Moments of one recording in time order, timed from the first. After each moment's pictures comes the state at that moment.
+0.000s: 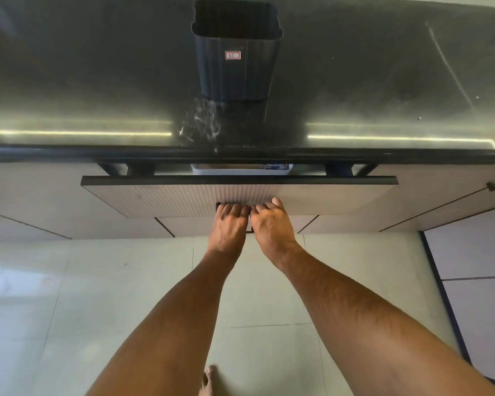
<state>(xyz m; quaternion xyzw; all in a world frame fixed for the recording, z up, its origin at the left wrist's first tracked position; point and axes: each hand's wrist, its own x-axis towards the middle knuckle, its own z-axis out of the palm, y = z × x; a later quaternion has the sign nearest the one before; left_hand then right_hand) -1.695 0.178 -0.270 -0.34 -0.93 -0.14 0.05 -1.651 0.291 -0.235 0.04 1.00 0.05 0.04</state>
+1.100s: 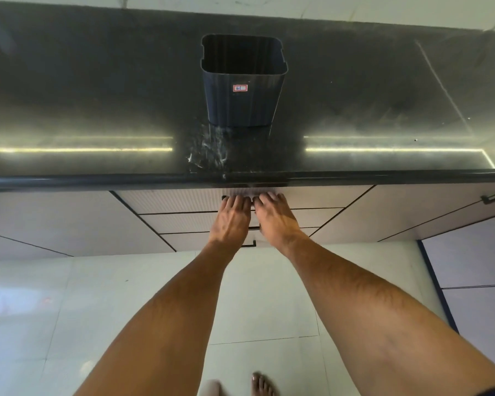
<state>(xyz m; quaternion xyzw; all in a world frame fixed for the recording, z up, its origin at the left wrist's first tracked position) -1.753 0.190 -0.243 -0.35 -0.94 -0.02 0.00 -1.712 0.308 -0.215 0.04 0.99 0.06 0.10</state>
